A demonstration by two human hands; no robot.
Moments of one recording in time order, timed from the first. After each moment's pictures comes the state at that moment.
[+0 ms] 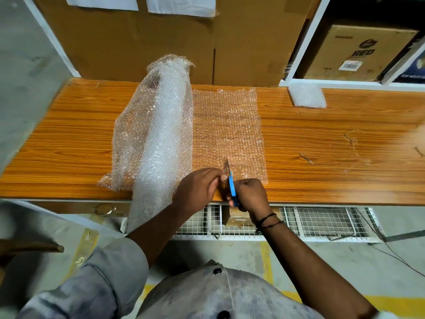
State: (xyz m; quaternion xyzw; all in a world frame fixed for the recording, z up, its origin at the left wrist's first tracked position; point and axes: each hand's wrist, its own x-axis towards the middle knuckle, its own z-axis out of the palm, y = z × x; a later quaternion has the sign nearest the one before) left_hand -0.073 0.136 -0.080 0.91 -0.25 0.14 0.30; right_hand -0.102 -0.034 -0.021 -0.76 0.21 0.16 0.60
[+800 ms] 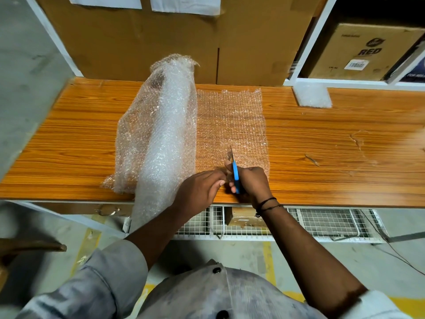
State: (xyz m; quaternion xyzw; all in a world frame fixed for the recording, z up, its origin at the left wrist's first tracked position) left_hand -0.072 0.149 -0.086 0.90 -0.27 0.13 0.32; right_hand -0.062 -0.027 -0.024 -0.75 0.24 0.16 0.60
